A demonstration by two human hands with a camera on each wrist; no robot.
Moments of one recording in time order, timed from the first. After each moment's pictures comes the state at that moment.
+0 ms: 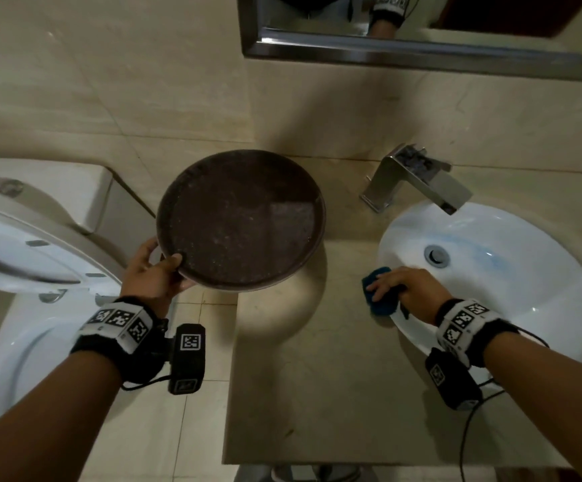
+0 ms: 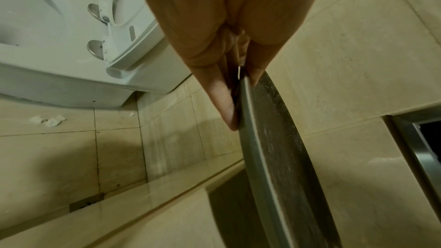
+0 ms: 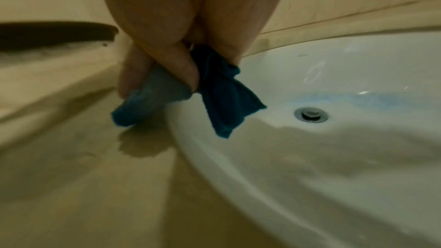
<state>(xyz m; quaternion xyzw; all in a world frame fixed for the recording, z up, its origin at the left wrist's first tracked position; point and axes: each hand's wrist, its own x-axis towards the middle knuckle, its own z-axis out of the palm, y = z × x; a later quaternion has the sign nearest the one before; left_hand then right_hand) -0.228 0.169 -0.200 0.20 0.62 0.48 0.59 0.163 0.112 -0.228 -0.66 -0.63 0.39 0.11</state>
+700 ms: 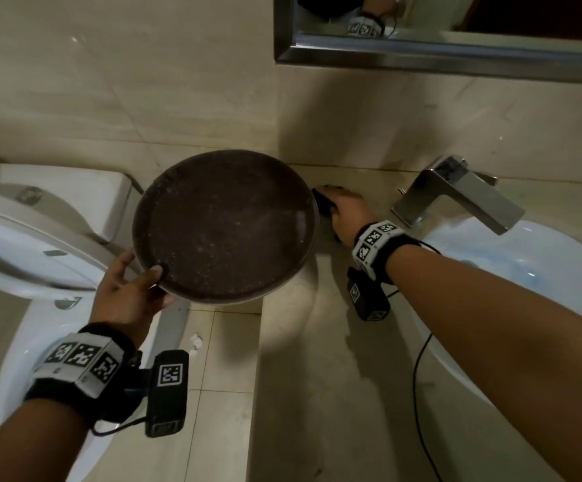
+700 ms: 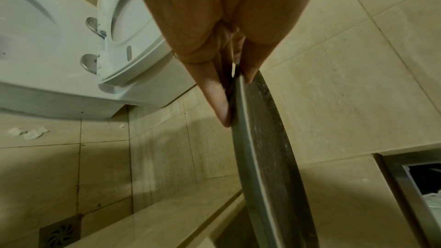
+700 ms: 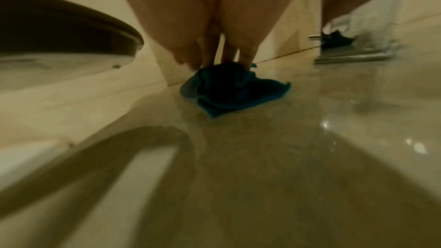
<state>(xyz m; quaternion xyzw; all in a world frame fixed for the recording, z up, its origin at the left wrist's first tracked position) -0.285 0.176 -0.204 0.22 0.63 0.50 0.56 0.041 0.284 -0.233 -0.64 -0.72 0.23 0.13</state>
